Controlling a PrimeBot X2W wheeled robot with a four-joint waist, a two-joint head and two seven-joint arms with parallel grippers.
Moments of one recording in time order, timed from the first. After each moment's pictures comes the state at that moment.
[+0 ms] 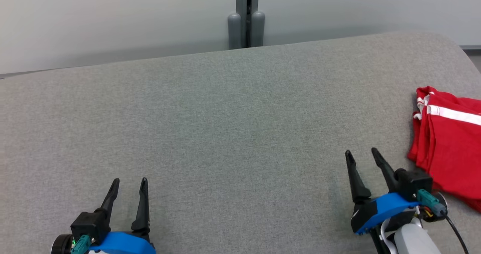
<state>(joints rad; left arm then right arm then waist) -0.05 0.13 -0.09 0.38 -0.22 -0.13 -0.26 -0.27 -0.05 0.00 0.54 0.10 0.13 -0.26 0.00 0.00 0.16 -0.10</state>
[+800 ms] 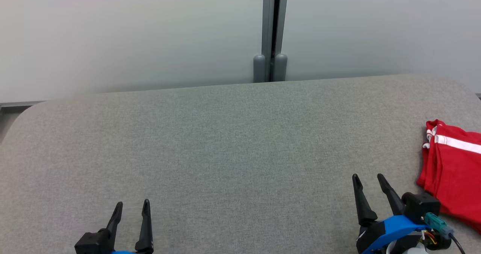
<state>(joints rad) 0.02 0.07 -0.04 0.41 -0.22 -0.13 -0.26 -0.16 -0.05 0.00 0.52 0.20 0.13 -0.26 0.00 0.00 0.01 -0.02</state>
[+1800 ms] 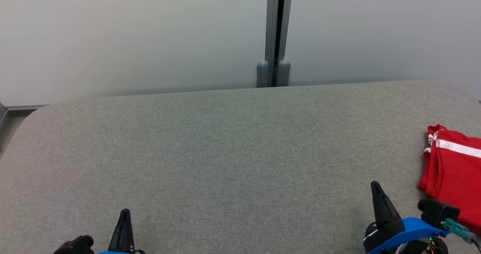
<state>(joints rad) 0.05 0.06 -0.01 0.41 -0.51 -0.13 -0.18 -0.12 -0.04 -0.01 0.50 0.47 0.13 -0.18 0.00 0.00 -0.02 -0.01</state>
